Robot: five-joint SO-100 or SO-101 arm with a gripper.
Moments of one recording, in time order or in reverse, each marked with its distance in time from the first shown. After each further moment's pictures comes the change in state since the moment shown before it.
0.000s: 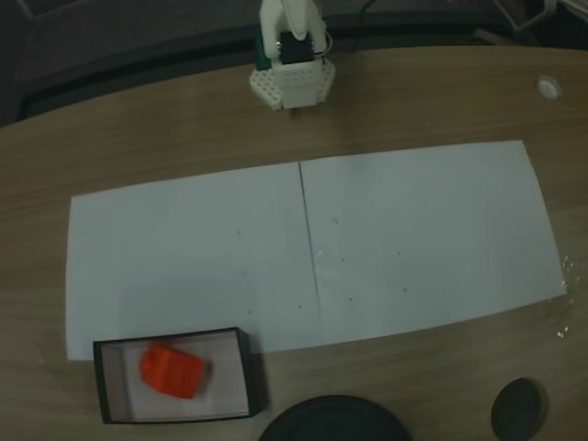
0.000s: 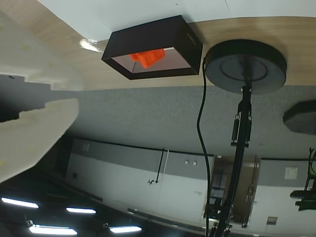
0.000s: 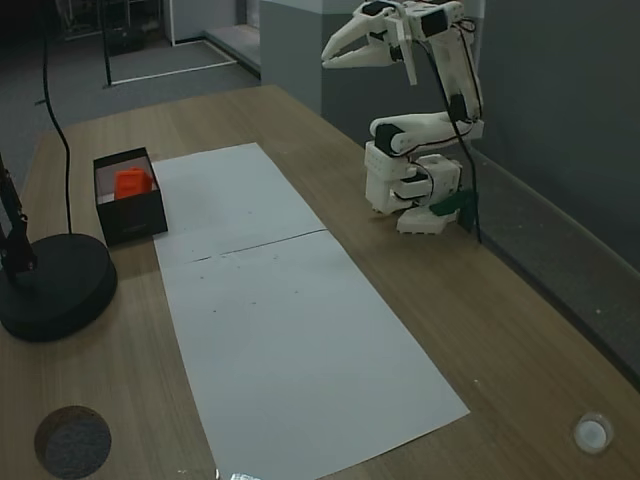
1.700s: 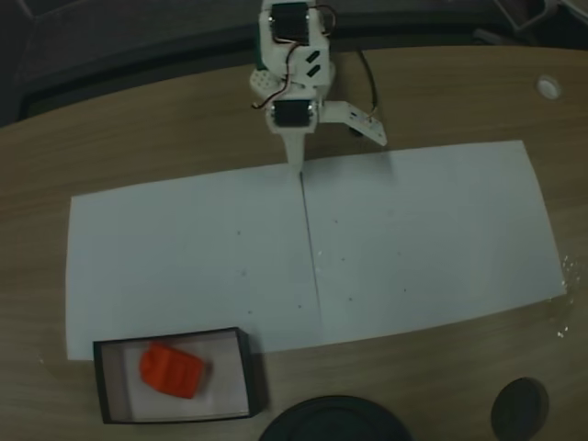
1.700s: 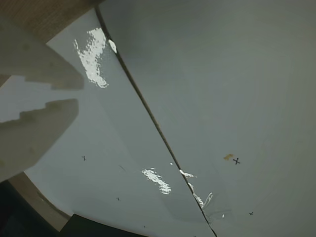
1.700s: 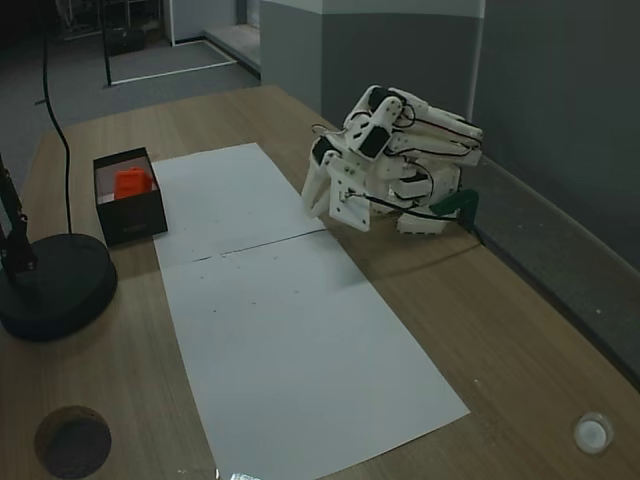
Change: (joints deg) arm 6.0 12.6 63.6 -13.4 4.8
